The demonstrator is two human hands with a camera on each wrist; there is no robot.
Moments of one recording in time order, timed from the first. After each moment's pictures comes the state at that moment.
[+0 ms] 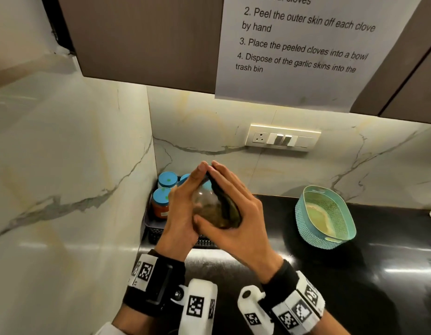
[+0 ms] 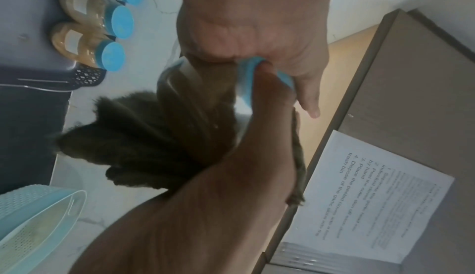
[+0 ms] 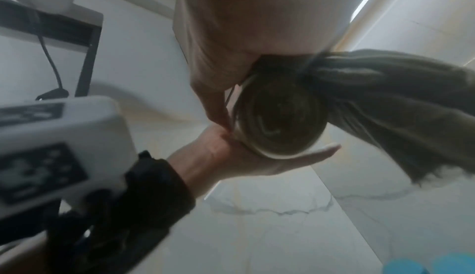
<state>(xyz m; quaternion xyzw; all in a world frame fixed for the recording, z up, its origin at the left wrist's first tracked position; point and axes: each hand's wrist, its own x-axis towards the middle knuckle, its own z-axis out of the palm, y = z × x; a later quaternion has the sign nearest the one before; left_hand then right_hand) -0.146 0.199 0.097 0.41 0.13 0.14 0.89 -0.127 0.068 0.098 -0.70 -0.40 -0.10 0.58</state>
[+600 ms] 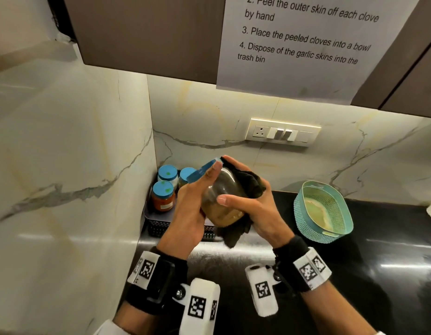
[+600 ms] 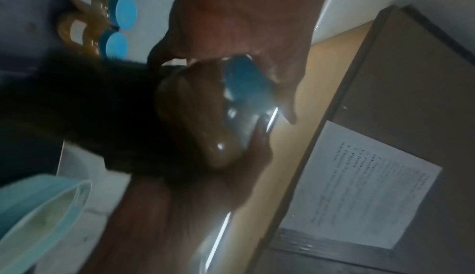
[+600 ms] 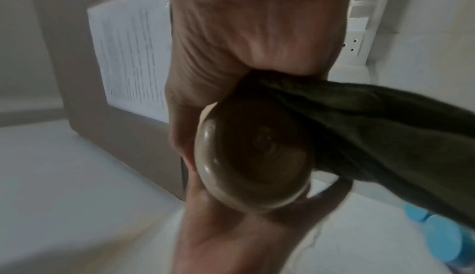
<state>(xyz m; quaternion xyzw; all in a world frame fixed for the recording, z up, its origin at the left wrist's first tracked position) -0.153 0.184 0.103 0.47 0.16 0.12 0.86 -0.095 0.043 0.099 -0.61 -0.30 0.15 0.72</state>
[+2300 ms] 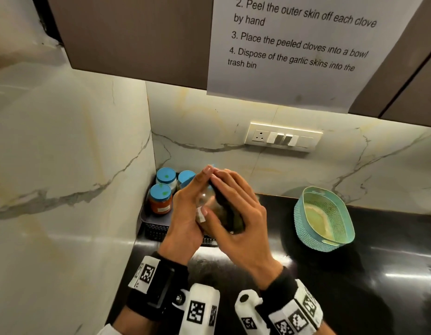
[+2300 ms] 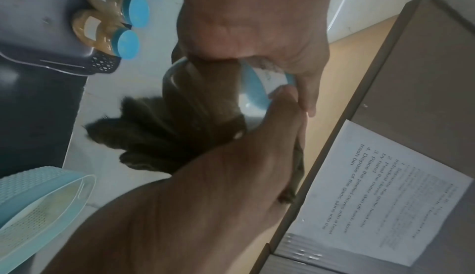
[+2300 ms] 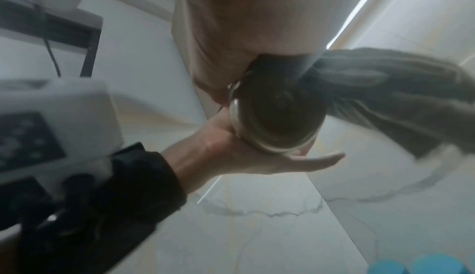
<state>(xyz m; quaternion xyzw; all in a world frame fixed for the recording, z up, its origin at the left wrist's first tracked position) -0.147 0.175 0.096 0.36 0.12 0.12 0.92 -0.124 0.047 0.089 -0.69 -0.42 -0.14 0.57</state>
